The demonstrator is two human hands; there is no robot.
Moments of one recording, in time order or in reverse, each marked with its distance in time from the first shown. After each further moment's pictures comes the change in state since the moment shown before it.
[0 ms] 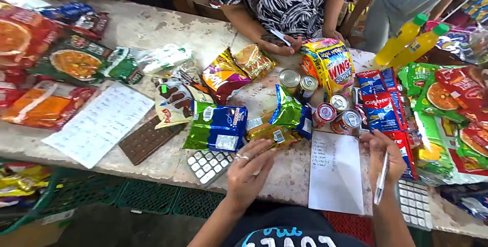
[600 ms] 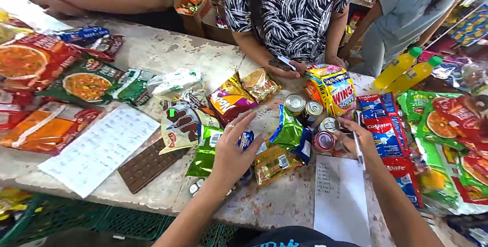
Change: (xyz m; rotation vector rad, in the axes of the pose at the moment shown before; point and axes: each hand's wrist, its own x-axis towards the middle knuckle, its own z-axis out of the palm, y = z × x) left_hand 0.076 -0.048 -0.036 0.086 -0.042 -0.230; right_hand 0.102 0.009 0.076 -0.216 -0.401 0.075
